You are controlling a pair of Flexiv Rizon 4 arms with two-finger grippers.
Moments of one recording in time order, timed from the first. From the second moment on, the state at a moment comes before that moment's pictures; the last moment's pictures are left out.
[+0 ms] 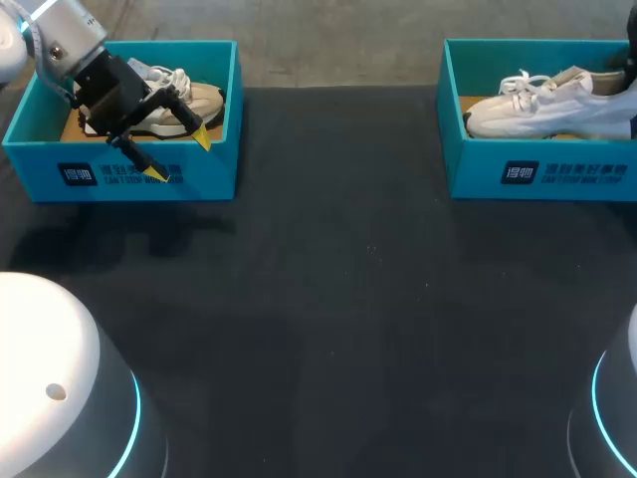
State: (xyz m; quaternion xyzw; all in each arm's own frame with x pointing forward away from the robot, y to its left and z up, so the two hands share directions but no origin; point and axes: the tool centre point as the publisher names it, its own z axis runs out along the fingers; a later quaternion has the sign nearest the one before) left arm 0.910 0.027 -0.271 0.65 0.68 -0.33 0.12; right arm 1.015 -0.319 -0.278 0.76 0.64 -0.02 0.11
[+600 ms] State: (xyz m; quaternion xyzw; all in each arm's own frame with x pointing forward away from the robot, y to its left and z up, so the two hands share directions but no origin) left arm 0.910 0.027 -0.271 0.65 0.68 -0.33 0.12; right arm 1.016 -0.323 -0.297 0.76 0.64 -0.02 0.11
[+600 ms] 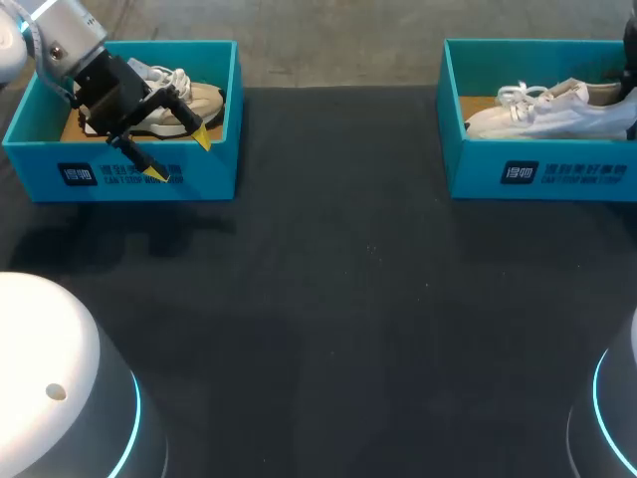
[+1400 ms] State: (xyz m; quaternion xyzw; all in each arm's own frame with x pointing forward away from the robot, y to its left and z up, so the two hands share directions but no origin) left arm 0.910 0.027 -0.271 0.65 0.68 -0.33 0.12; right arm 1.010 -0.335 -0.287 0.75 0.65 -0.02 0.11
